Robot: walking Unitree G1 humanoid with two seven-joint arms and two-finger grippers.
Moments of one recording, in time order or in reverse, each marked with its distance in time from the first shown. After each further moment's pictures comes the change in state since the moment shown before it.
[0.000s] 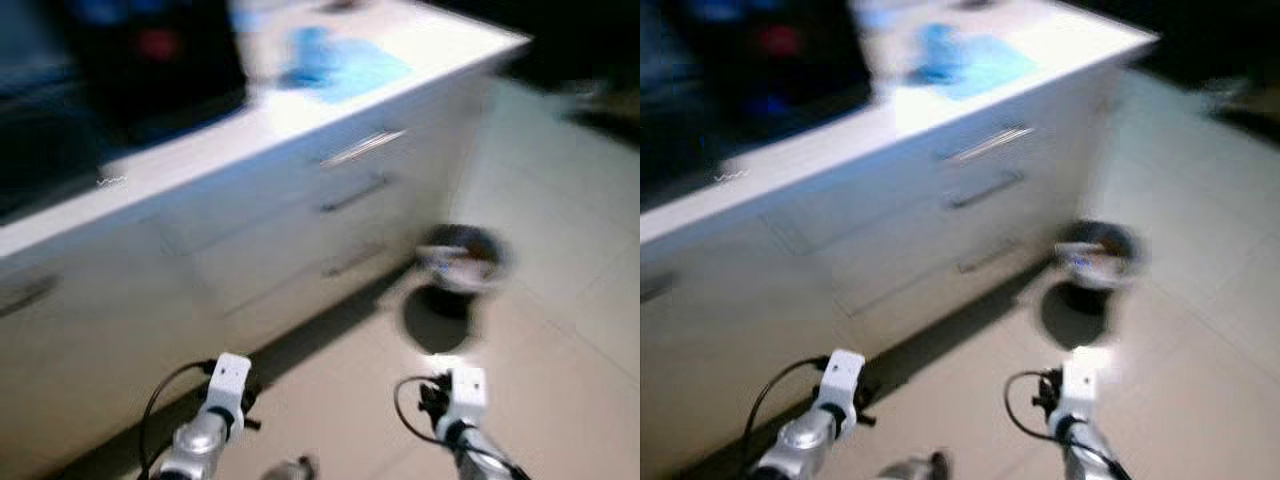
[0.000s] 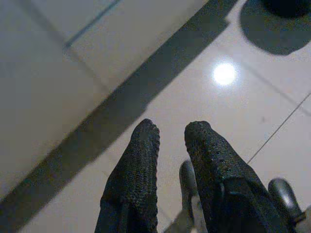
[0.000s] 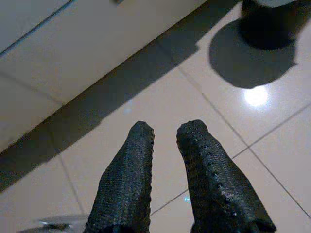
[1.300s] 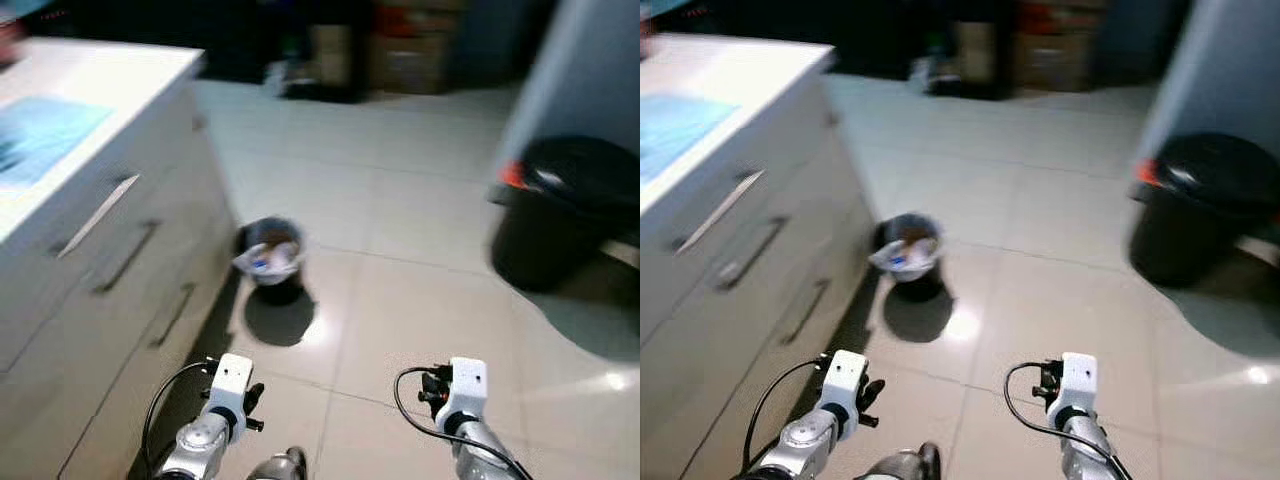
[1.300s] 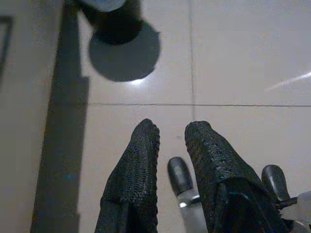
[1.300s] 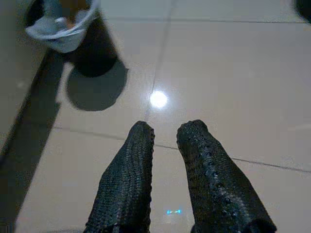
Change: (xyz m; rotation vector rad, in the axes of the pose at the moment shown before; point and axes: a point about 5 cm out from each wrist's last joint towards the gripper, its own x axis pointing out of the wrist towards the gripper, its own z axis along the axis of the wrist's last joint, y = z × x) left arm 0.001 -0.001 0.002 0.001 0.001 -0.003; right arm 0.003 0.011 0.009 -0.005 -0.057 -0.003
